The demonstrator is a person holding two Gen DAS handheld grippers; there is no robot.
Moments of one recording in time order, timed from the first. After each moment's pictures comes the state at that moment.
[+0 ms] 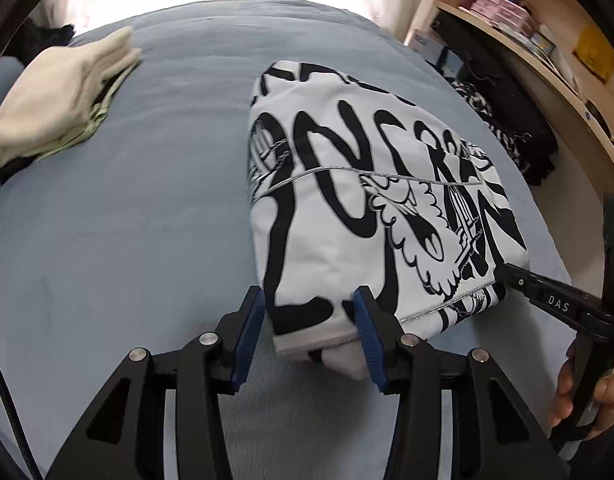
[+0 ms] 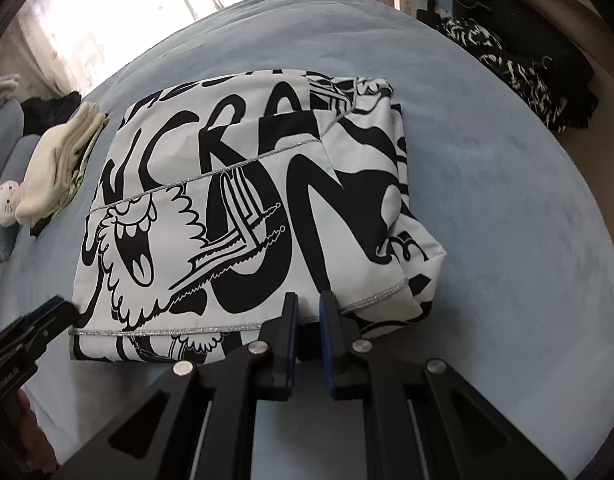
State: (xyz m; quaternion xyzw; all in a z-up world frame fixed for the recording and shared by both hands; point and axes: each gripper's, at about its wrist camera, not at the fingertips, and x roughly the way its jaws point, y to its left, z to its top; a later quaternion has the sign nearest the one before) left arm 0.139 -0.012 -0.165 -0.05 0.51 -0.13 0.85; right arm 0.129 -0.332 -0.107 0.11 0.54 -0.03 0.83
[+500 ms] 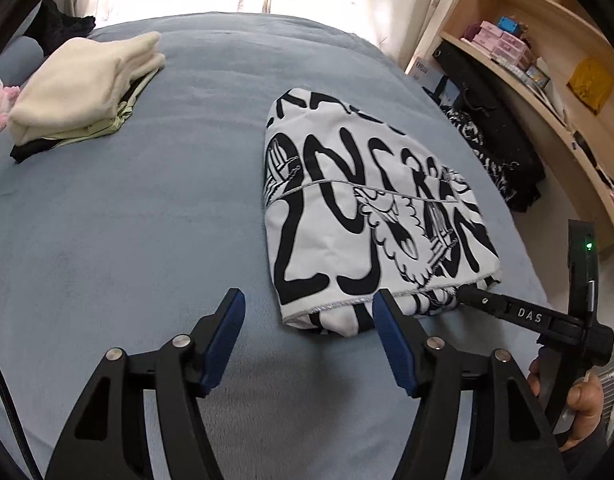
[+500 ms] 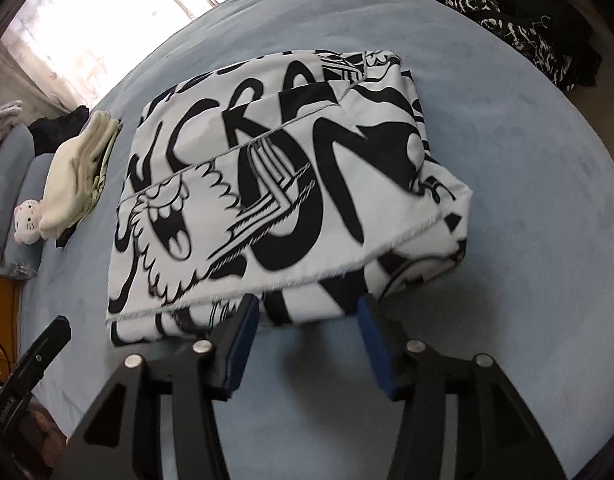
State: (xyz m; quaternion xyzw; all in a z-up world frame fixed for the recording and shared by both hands) left arm 0.103 0.015 -0.133 -0.09 0.48 -0.14 0.86; right arm 0.110 -0.316 -0.103 0.18 0.56 -0.01 0.81
